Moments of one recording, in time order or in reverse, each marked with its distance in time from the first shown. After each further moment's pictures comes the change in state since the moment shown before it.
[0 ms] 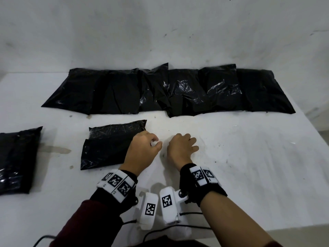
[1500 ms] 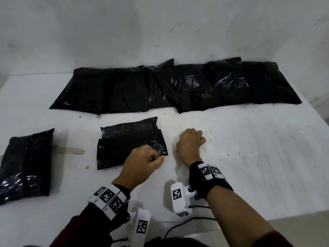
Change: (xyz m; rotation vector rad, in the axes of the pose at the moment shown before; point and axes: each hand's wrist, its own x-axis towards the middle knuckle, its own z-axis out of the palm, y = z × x) left_hand -0.039 -0.050 -0.030 -0.090 -0.173 0.085; right_hand 0.008 -0.003 0.028 -0.068 0.155 -0.082
